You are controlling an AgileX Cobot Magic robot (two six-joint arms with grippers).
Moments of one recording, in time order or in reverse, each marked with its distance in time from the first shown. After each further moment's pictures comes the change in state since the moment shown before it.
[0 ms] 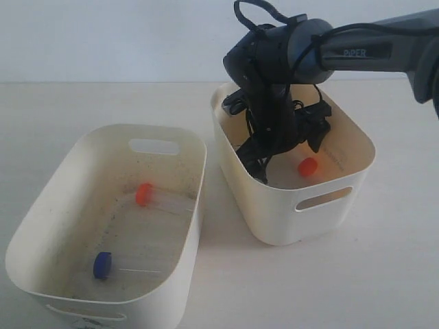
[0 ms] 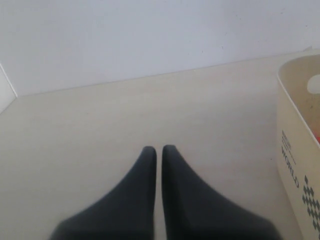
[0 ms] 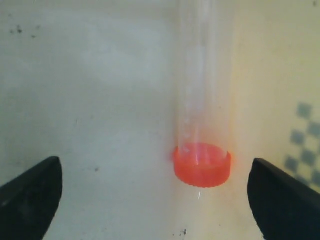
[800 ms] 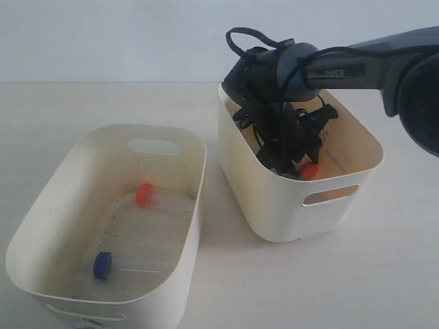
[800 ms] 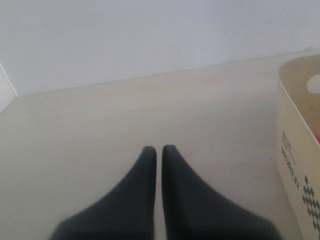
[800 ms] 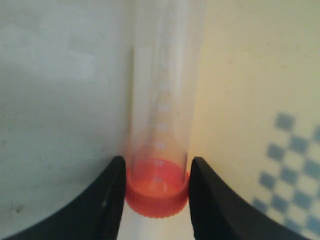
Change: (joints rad) left arm 0.000 0.000 0.000 0.000 0.000 0.000; right arm -0.002 0.086 -0.016 -0.112 0.047 0.026
